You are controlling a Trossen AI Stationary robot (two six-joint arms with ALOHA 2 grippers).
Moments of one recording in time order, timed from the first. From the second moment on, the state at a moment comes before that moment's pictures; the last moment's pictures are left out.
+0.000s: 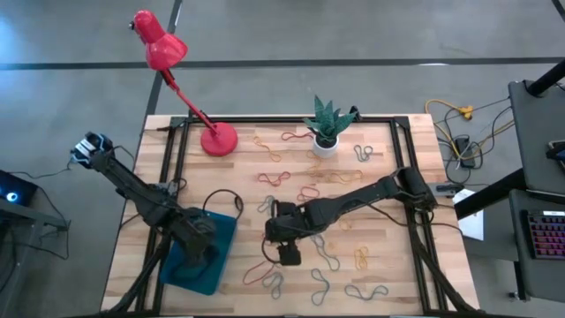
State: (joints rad) left arm -0.68 1.13 0.82 -0.86 0.03 -1.01; right arm 0.29 2.11 1.75 -0.73 0.03 0.25
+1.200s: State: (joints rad) left arm -0.67 1.07 0.86 -0.87 -0.19 -0.98; right arm 0.60 1.56 0.90 -0.74 -0.16 1.67
